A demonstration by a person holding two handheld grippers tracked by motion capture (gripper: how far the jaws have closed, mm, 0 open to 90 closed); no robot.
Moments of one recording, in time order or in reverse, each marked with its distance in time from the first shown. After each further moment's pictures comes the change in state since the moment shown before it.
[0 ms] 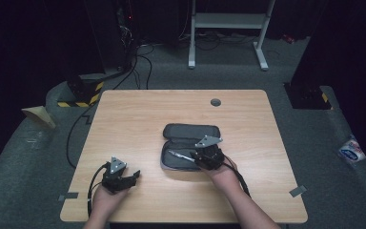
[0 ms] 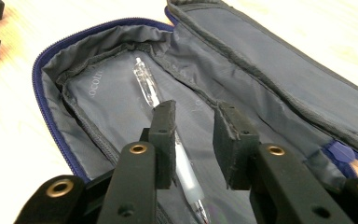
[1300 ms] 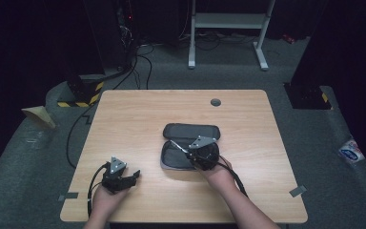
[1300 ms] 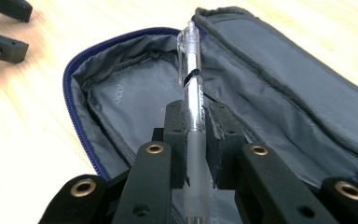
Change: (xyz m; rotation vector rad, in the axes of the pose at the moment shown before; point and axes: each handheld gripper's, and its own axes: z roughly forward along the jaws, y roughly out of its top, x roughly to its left) left arm 0.000 0.000 0.000 0.003 0.002 0.003; right arm 0.014 0.010 0.008 0.009 0.052 -0.040
